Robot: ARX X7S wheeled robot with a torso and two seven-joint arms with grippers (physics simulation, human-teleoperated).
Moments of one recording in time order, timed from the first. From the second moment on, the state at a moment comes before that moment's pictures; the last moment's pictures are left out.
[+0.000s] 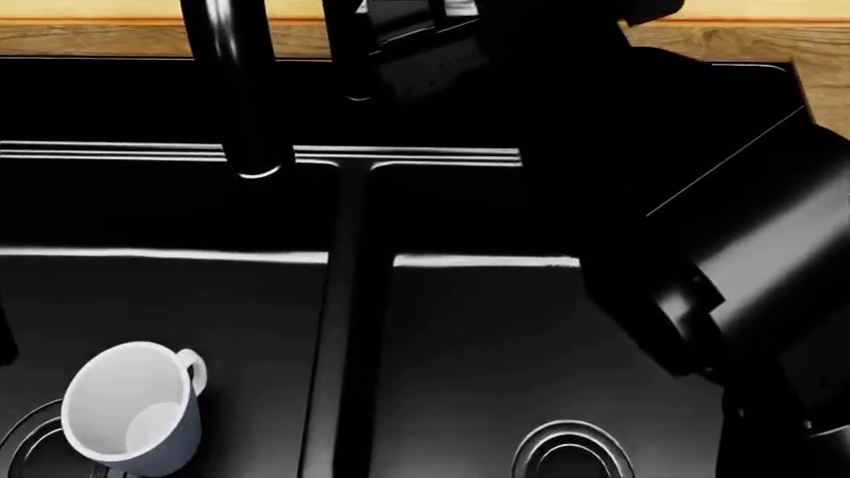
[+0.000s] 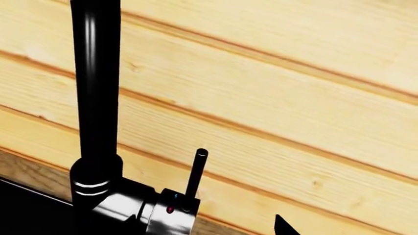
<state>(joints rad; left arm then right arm) -0.75 -0.96 0.16 0.82 -1.36 -0.90 -0.83 1.40 0.38 -0.61 0.04 0.82 0.94 0.43</state>
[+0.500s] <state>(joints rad) -0.75 -0.98 0.16 0.84 -1.36 -0.89 -0.83 1.46 0.35 -0.64 0.10 0.79 0.93 0.39</state>
